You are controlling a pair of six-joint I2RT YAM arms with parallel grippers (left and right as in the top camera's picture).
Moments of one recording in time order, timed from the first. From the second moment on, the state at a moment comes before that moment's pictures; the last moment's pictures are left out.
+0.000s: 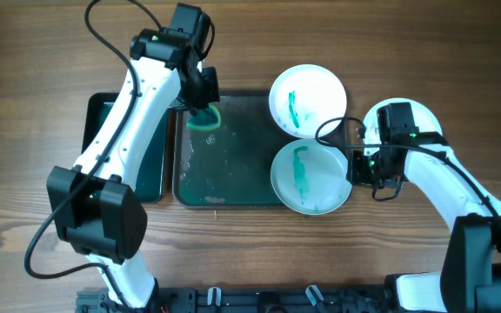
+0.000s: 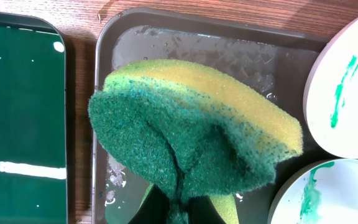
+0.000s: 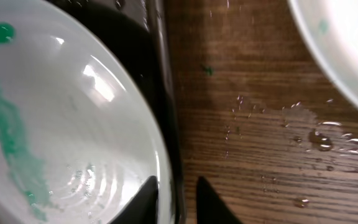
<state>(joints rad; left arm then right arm) -0.30 1.92 1.77 -1.19 0.00 -0.41 0.05 1.57 0.82 -0.71 -0.23 0.16</state>
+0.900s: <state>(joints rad) -0.30 1.92 1.77 -1.19 0.00 -0.41 0.60 1.83 1.09 -0.41 -0.03 0.79</state>
